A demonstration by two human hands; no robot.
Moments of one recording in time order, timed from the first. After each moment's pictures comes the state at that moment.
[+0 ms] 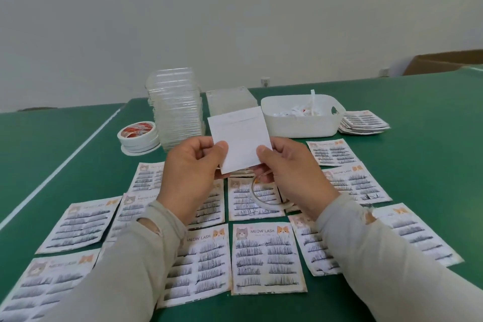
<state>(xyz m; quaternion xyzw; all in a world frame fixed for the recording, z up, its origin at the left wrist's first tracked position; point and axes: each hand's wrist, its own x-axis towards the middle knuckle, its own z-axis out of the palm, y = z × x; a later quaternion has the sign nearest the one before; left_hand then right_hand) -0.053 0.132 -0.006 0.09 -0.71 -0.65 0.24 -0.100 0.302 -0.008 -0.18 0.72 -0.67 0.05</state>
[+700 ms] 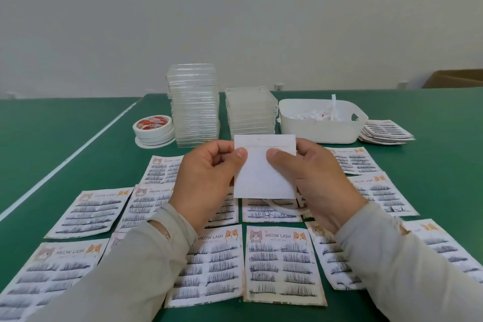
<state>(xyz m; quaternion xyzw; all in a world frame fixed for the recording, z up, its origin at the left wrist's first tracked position) -0.041 0.129 -0.022 0.04 -0.69 -0.68 0.24 -0.096 0.301 -0.013 -0.16 0.63 -0.75 0.11</state>
